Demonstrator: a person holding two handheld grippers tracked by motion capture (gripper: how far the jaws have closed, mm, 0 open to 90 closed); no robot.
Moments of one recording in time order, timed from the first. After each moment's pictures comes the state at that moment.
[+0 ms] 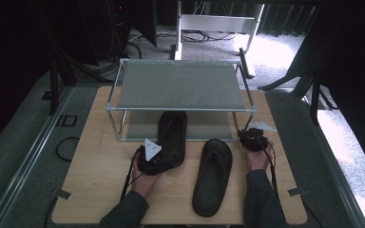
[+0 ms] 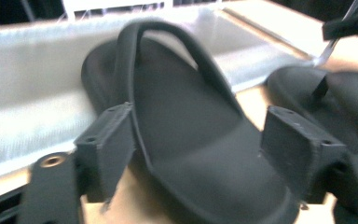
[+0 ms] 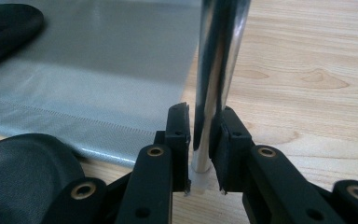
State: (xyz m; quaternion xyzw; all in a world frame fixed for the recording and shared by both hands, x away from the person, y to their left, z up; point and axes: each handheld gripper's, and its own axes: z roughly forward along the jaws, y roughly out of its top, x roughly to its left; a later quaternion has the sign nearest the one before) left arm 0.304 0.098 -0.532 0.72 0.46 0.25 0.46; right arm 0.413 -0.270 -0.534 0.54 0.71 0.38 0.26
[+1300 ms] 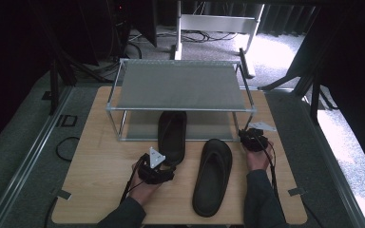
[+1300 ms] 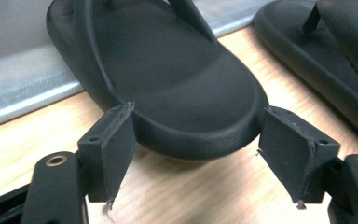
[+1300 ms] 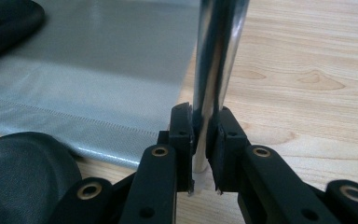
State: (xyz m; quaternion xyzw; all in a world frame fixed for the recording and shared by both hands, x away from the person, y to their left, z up) left arm 0.294 0.093 -0.544 0.77 0.44 0.23 0.41; right arm 0.413 -0.270 -0.534 0.53 0.71 0.37 0.27
